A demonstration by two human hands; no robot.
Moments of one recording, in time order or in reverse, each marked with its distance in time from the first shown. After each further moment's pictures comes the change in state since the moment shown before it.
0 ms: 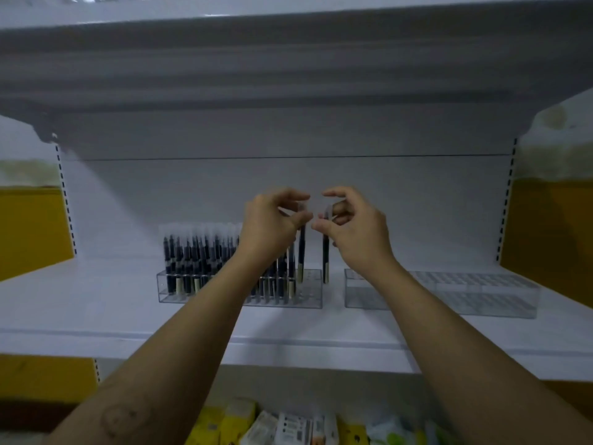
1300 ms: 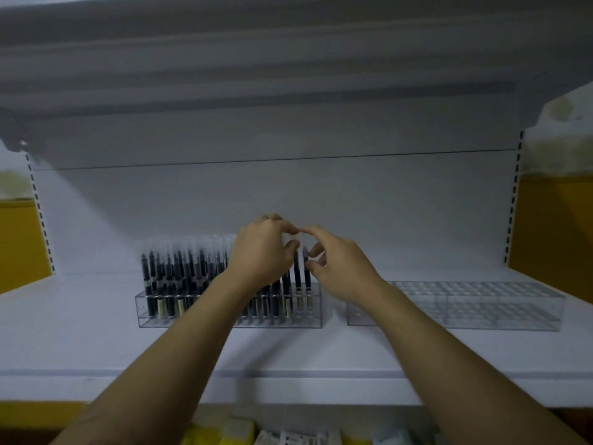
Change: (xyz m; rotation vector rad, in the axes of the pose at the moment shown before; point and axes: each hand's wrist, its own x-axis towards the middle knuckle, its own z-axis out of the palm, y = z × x) left_hand 0.022 -0.044 0.019 0.630 -0.170 0.082; right_hand 0.010 0.060 0.023 -0.464 -0.337 0.020
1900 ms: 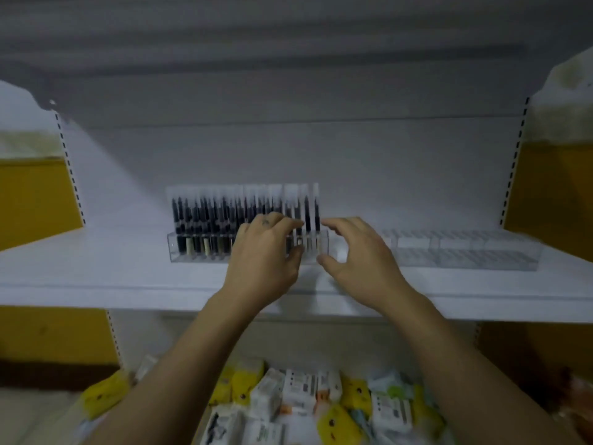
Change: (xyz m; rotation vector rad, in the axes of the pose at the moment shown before) left_hand -0.122 0.015 -0.019 0.021 0.117 0.080; right_hand -0.104 -0.040 -0.003 -0.040 0.119 -0.030
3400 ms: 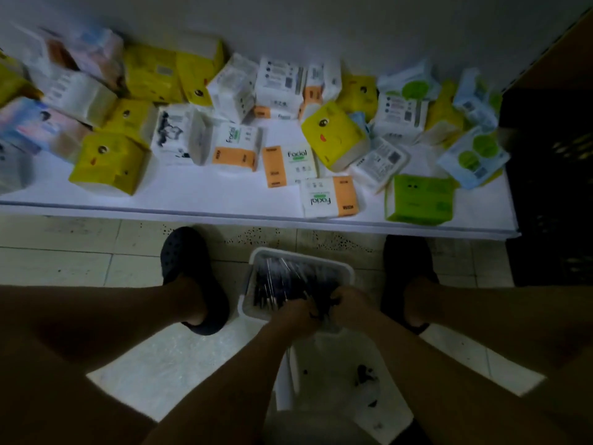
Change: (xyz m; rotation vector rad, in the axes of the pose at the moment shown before) left_hand -0.522 0.060 0.293 -0.424 -1.710 -0.670; right_hand -0.499 0.145 0.260 0.108 -1.366 1.046
